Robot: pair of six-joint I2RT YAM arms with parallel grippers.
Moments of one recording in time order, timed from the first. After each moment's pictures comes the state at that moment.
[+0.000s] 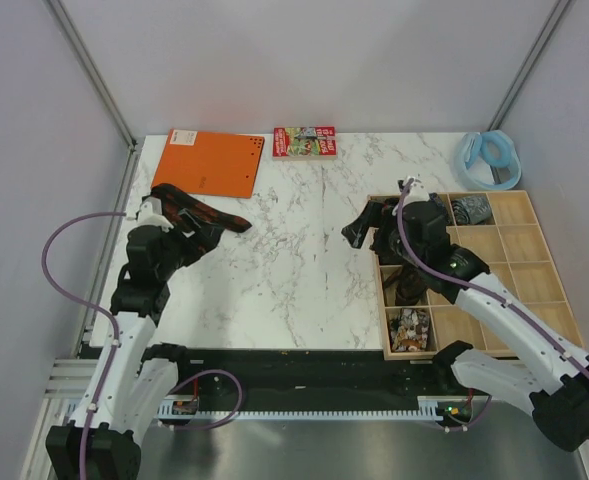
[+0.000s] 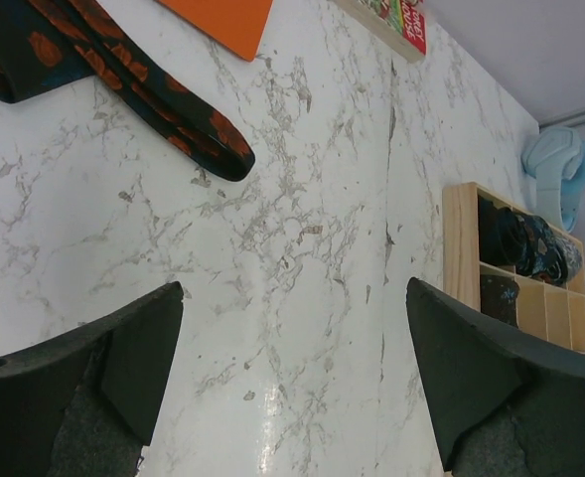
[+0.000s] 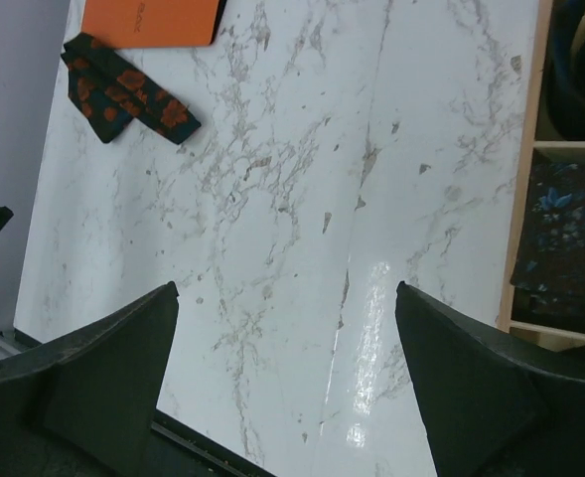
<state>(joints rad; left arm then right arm) -0.06 0.72 0.58 -0.24 0.15 -0.67 0.52 0.99 0.84 -0.30 0.02 0.66</state>
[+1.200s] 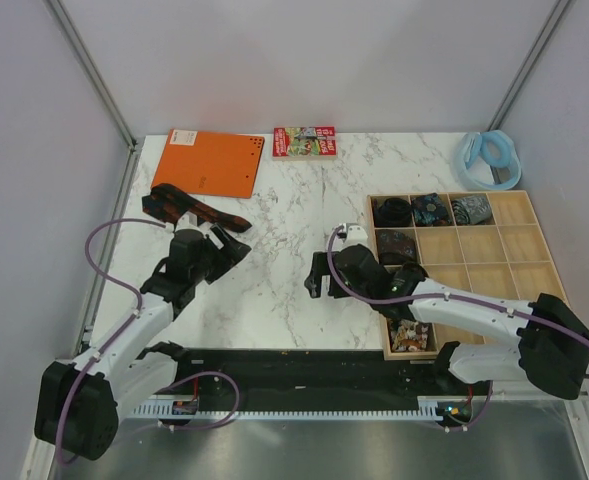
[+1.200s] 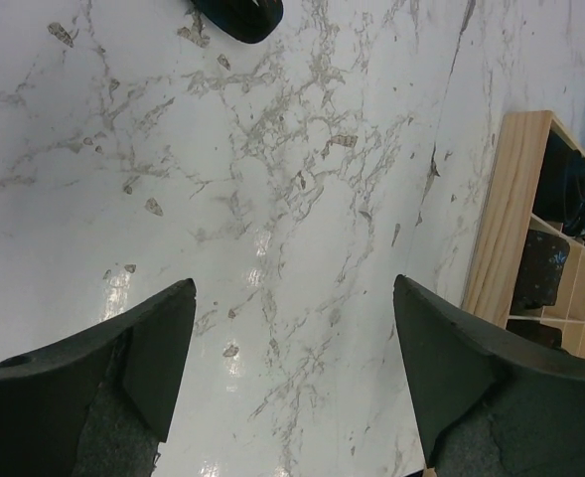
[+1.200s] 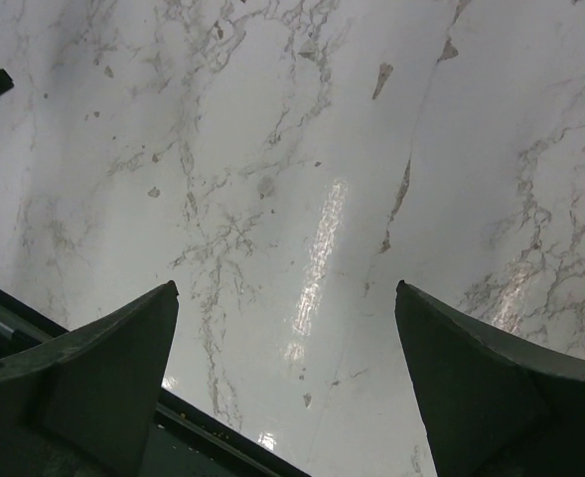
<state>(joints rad) -0.30 0.95 0.48 -0.13 0.03 -0.89 0.95 1.24 0.71 -0.14 0.25 0.73</state>
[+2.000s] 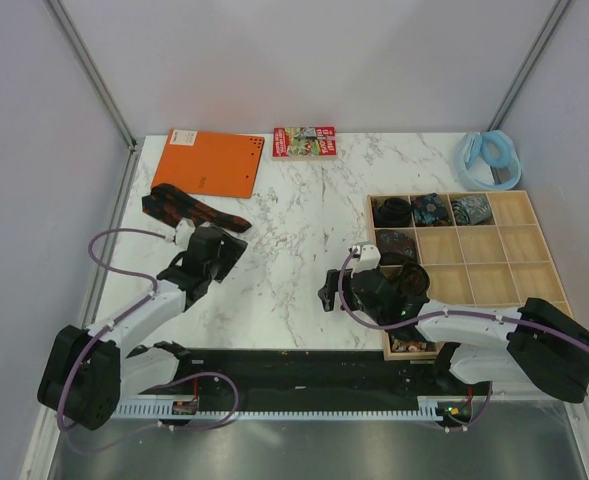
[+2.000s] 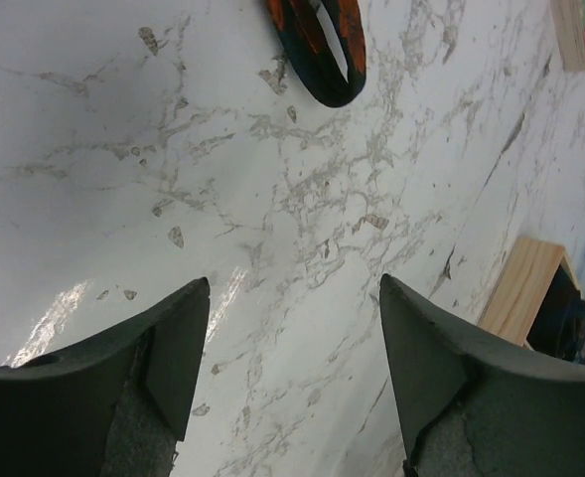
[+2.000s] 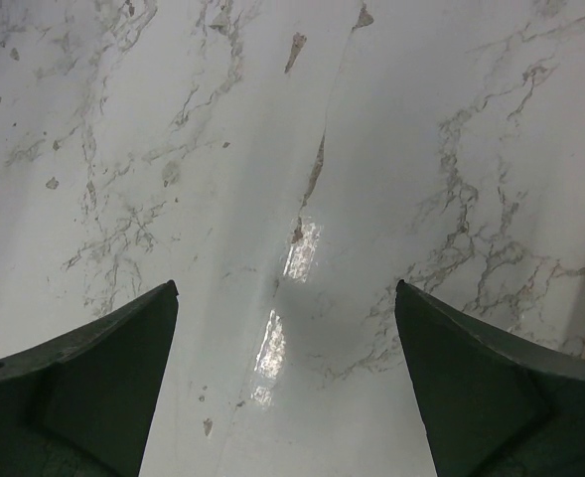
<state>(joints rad) -0.40 1.08 0.49 -0.09 -0.22 -1.14 0.97 1.21 0.39 0.22 0.35 0.66</state>
